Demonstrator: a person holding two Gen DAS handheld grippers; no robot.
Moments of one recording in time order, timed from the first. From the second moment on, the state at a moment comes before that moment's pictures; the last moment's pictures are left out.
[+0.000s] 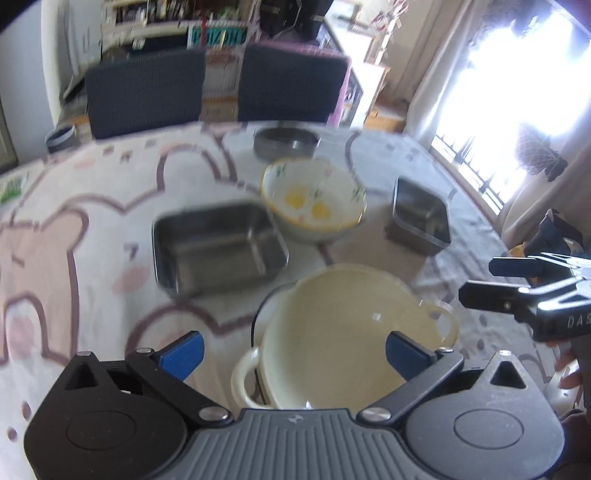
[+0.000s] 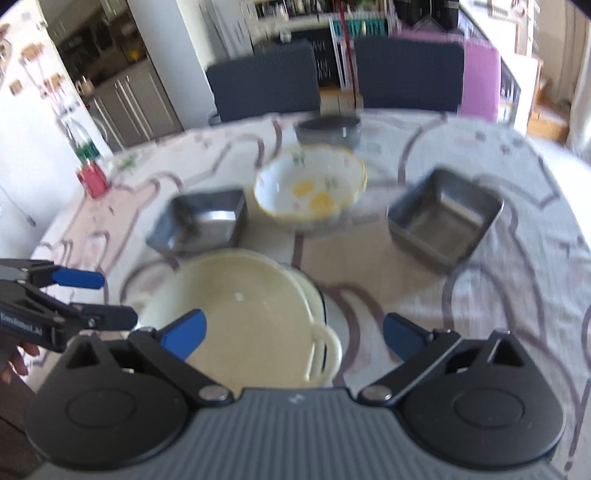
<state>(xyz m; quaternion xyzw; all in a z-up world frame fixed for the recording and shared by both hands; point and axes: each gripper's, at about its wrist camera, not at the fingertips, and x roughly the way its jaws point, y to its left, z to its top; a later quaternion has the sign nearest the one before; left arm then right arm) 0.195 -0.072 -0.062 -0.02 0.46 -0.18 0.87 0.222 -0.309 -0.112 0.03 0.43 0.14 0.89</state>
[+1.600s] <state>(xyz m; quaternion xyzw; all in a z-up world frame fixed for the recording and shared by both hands) 0.438 -0.105 -0.157 -0.06 0.49 -0.20 0.85 0.444 -0.314 -0.205 0.15 0.50 0.00 0.86</state>
